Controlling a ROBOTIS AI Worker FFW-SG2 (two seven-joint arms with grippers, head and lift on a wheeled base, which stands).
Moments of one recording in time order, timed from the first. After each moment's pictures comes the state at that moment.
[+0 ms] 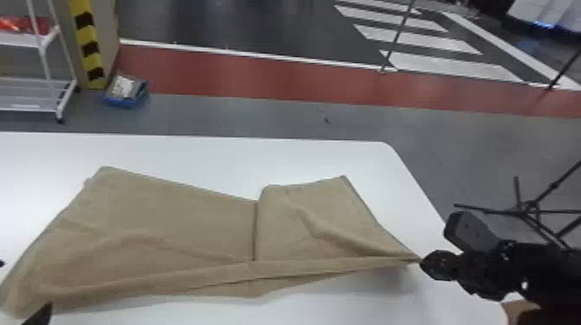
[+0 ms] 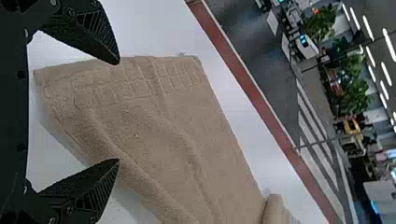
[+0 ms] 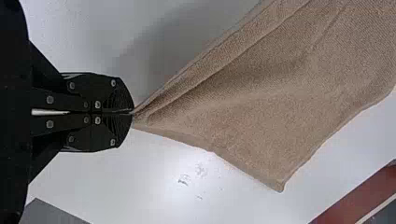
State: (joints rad) left arm 0.56 0.22 0.19 -2.22 -0.46 0.32 -0.72; right arm 0.35 -0.35 -0.43 -2.05 0.82 0.47 1.25
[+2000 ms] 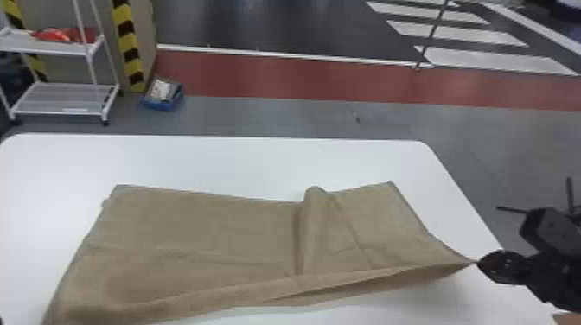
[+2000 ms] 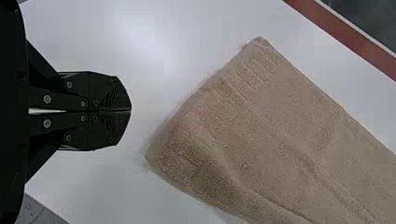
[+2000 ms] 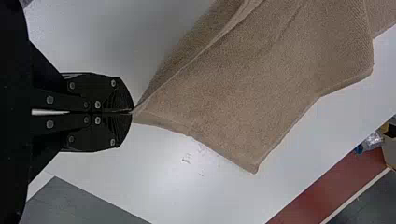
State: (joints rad) left arm 0.62 0.27 0.24 -2.40 -0.88 0.58 -1.07; right arm 0.38 -0.34 -0.53 -2.12 0.75 0.46 1.29
